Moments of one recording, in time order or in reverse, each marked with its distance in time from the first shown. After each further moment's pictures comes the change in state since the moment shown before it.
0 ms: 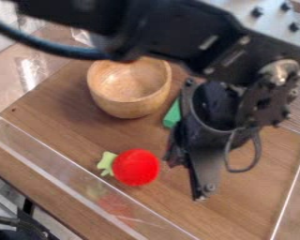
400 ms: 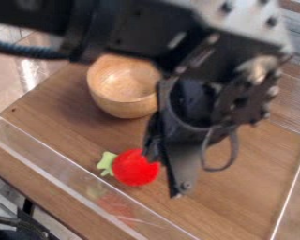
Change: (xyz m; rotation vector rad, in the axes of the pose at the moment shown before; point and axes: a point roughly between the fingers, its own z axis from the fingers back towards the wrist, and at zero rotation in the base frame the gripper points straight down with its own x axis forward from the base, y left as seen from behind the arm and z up) arm -0.021 0.009 -0.004 0.022 0.047 0.071
